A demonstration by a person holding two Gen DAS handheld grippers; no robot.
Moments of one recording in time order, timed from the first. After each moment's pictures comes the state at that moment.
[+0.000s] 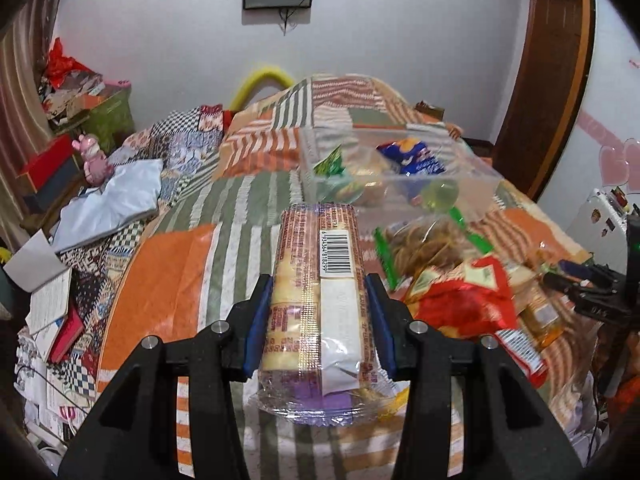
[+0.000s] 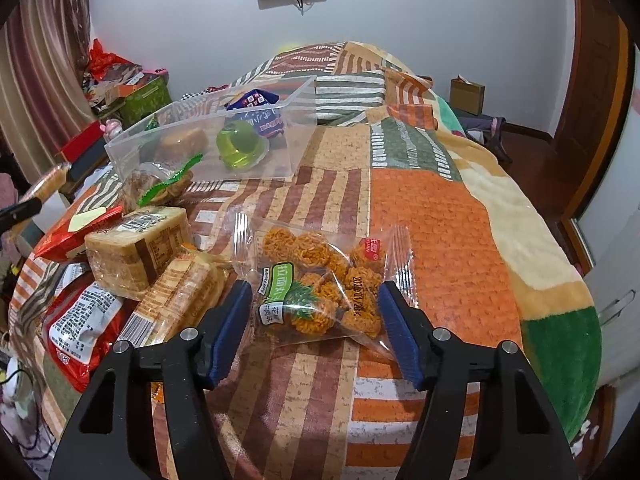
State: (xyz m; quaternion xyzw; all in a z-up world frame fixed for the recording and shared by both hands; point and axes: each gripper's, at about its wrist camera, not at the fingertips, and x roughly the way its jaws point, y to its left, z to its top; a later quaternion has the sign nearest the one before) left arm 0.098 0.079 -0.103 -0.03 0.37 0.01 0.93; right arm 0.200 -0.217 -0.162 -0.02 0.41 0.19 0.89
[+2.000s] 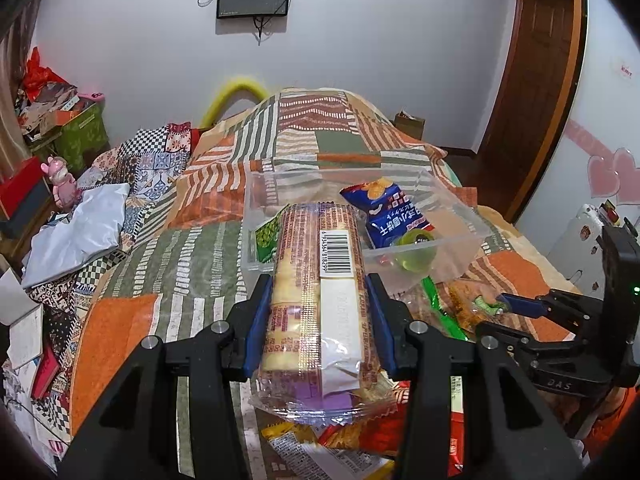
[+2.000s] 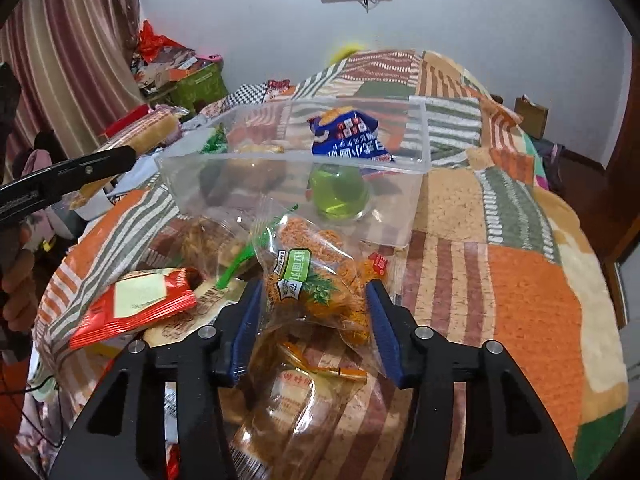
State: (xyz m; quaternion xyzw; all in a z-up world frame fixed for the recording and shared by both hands) left arm 0.178 0.052 -0.087 -0.04 0.36 -0.02 0.93; right arm 0.239 -0.141 -0.144 -0.04 0.40 0.28 0.87
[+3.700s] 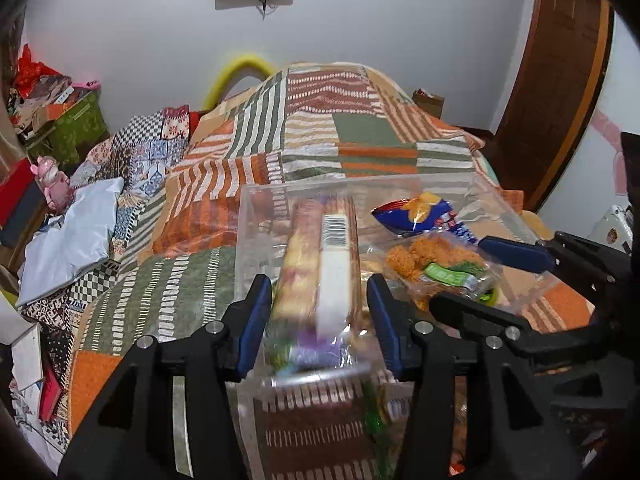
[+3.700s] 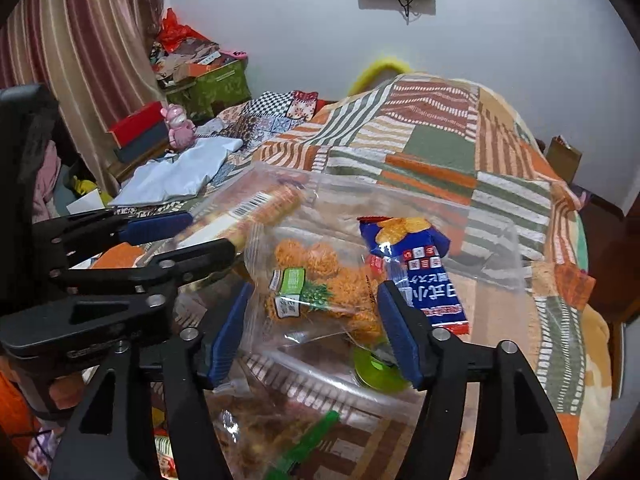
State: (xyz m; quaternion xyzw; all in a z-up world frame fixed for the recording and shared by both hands) left arm 0.277 0.063 -0.112 -0.03 0.40 0.00 0.91; right arm 0.334 -0.050 -0.117 -0.08 0.39 0.32 0.86
